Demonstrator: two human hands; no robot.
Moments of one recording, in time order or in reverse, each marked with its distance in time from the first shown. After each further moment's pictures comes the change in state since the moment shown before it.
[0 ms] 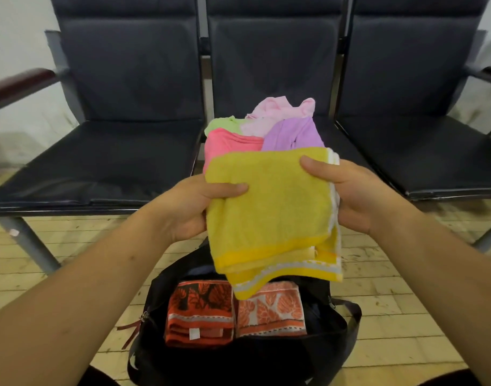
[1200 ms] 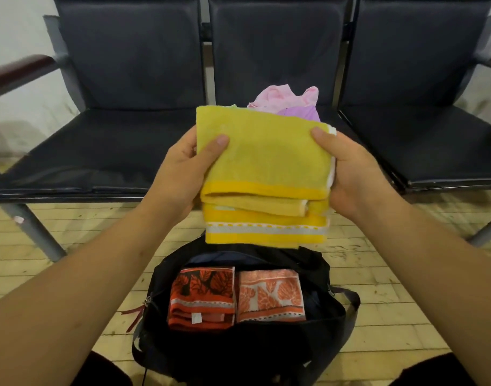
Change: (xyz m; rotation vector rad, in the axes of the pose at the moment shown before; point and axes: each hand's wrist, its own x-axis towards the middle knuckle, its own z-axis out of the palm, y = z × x) left_hand 0.005 -0.007 -0.013 0.183 0.210 0.511; right_hand 0.010 0.012 0.006 0.110 0.122 -0.203
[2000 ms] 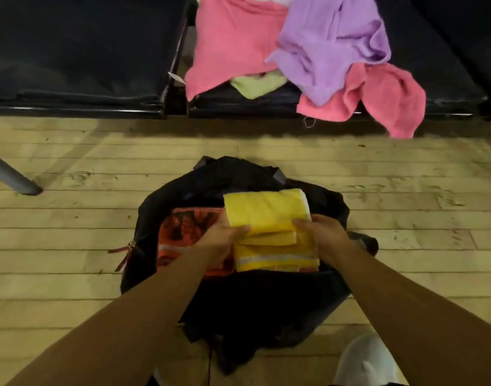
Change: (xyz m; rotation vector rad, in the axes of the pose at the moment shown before) left_hand -0.042 -0.333 -0.018 -0.148 0.023 -0.834; right_hand 0.028 0.294 -0.151 -0.478 0.355 0.723
